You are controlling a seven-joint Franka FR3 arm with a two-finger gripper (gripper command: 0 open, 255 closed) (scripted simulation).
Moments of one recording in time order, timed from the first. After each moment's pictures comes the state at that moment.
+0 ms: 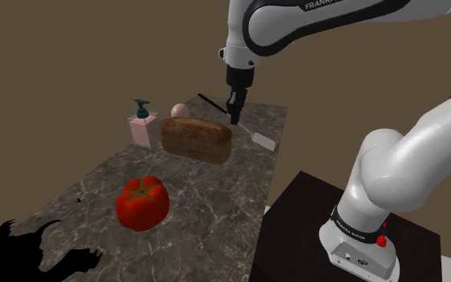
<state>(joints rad) 0.21 -0.52 0.01 -2.39 0.02 1.93 -0.15</state>
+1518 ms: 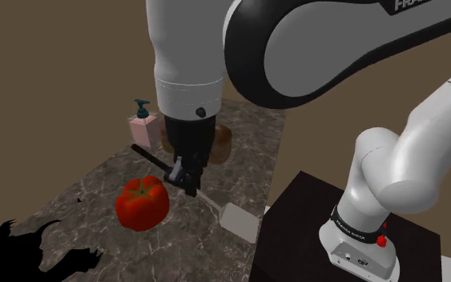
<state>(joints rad) 0.40 -0.39 0.48 -2.22 0.15 1.93 0.44</state>
